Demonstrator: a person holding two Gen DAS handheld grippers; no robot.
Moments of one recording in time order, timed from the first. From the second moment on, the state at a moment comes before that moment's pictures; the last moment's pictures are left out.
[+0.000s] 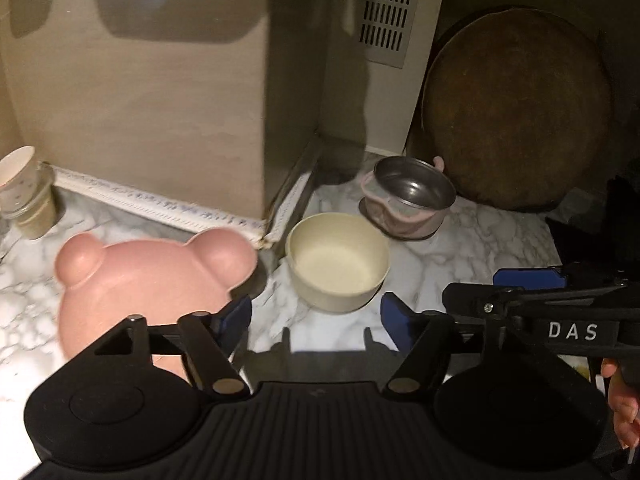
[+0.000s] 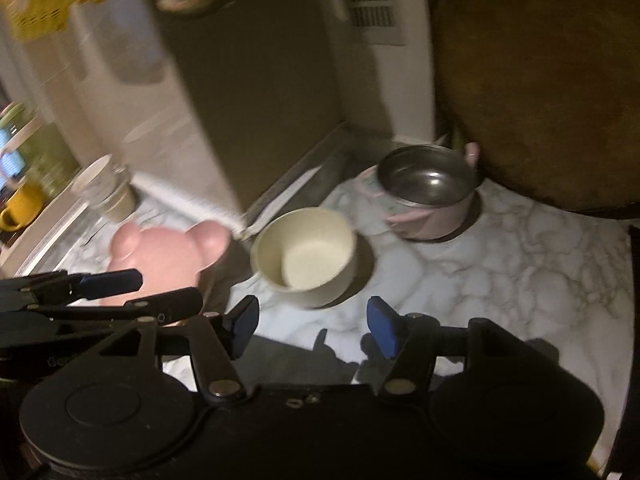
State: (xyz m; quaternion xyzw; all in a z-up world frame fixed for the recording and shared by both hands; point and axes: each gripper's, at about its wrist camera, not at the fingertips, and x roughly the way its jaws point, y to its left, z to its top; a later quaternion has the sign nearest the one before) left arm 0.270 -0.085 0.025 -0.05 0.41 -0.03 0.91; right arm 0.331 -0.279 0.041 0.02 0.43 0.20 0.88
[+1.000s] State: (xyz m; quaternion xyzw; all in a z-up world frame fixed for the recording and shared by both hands) left arm 0.470 -0.156 -0.022 -0.06 0.43 -0.03 0.90; right arm 0.501 -0.350 -0.005 0.03 0.46 0.10 0.88
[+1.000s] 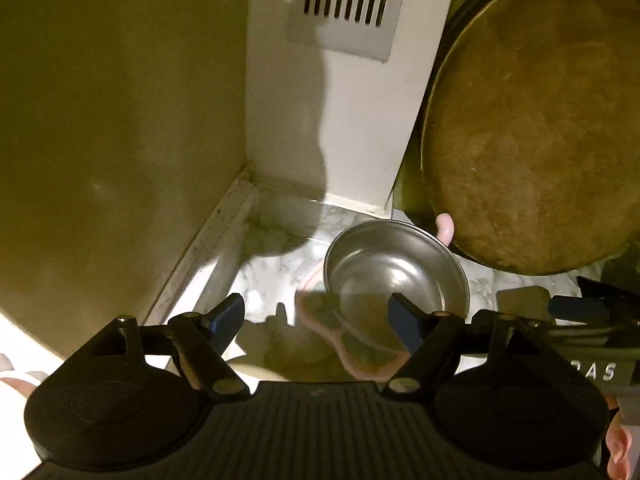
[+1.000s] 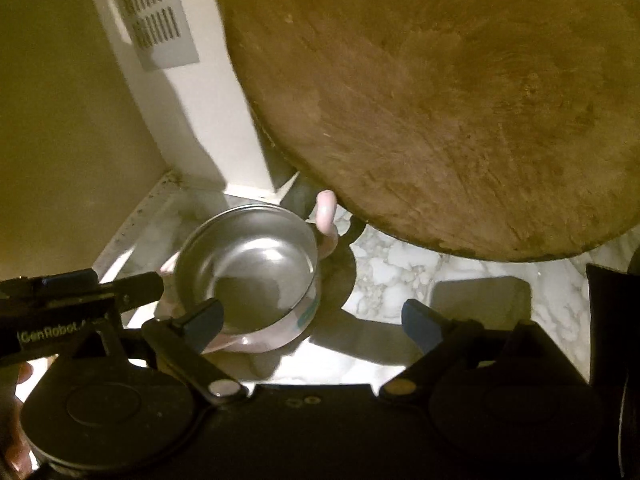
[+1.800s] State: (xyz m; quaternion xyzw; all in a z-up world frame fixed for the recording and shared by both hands) left arm 0.547 -0.166 -0.072 -0.06 0.49 -0.03 0.87; right arm 0.540 -0.340 -0.047 0.04 0.50 0.10 0.86
